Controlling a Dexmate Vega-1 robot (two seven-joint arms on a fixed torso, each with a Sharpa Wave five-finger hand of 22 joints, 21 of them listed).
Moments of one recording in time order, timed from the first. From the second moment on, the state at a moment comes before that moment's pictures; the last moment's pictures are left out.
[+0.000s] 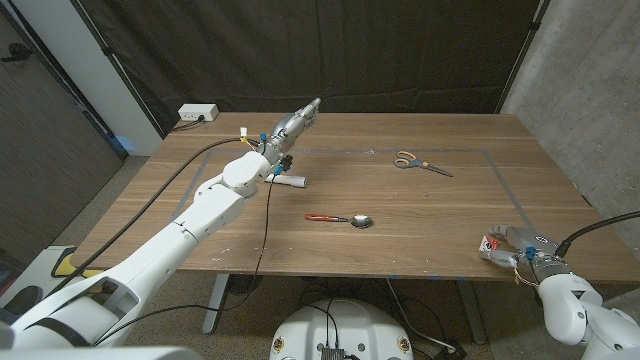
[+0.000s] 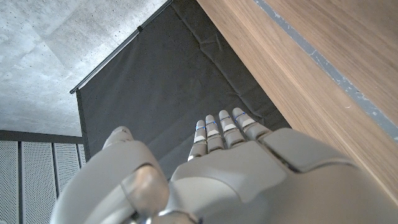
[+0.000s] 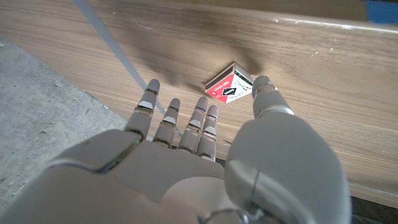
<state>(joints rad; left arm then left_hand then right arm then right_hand) 0.76 0.58 0.50 -1.65 -0.41 -0.02 0.08 0.44 0.02 0.04 0.08 0.28 0.11 0.04 0.20 0.19 0.16 -0.01 0.21 0.19 0.11 -0.01 0.19 0.18 0.07 -0.02 0.20 0.18 -1.92 -1.02 0.02 -2.40 -0.45 -0.93 -0.18 0.80 -0.05 0.38 -0.15 0.21 0.36 -0.12 0.23 0.21 0.41 -0.13 0.27 0.19 0.25 0.02 0.20 0.18 0.33 0.21 0.21 0.18</state>
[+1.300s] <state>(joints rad) 0.76 0.58 0.50 -1.64 -0.42 -0.02 0.07 0.44 0.02 0.03 0.08 0.27 0.11 0.04 0.20 0.19 0.16 -0.01 0.21 0.19 0.12 -0.01 0.19 0.18 0.06 -0.01 0.20 0.18 -1.77 -1.17 -0.17 -2.37 -0.32 -1.06 -0.35 0.94 -0.02 0.41 -0.16 0.19 0.63 -0.15 0.33 0.24 0.70 -0.13 0.38 0.19 0.61 -0.06 0.23 0.18 0.53 0.07 0.25 0.19</state>
